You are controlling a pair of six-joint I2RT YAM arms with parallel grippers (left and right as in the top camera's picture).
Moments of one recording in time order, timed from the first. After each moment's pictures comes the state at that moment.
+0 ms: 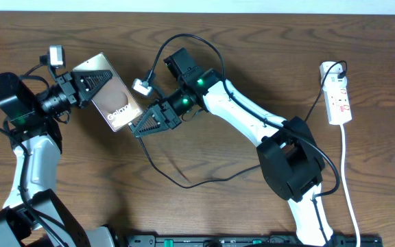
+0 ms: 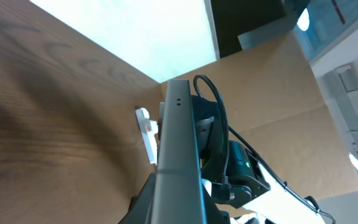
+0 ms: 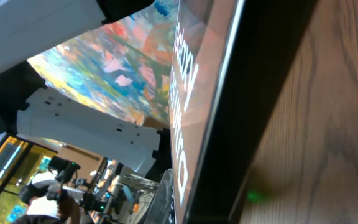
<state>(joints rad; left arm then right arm) 0.44 1.50 0.86 0.50 1.46 -1.03 0.69 2.21 1.78 -0.58 -1.52 -0.03</state>
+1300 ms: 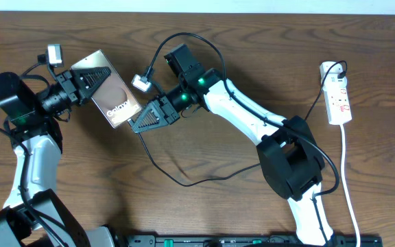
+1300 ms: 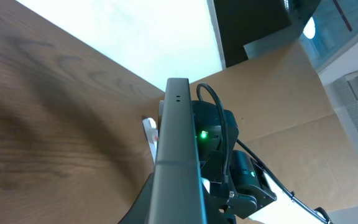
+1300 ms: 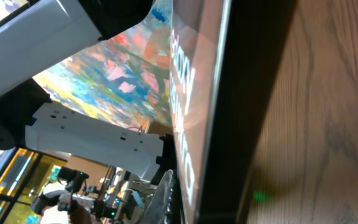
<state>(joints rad) 0.43 1.50 0.86 0.50 1.41 -1.01 0.68 2.22 1.78 -0.48 -1.52 0.13</state>
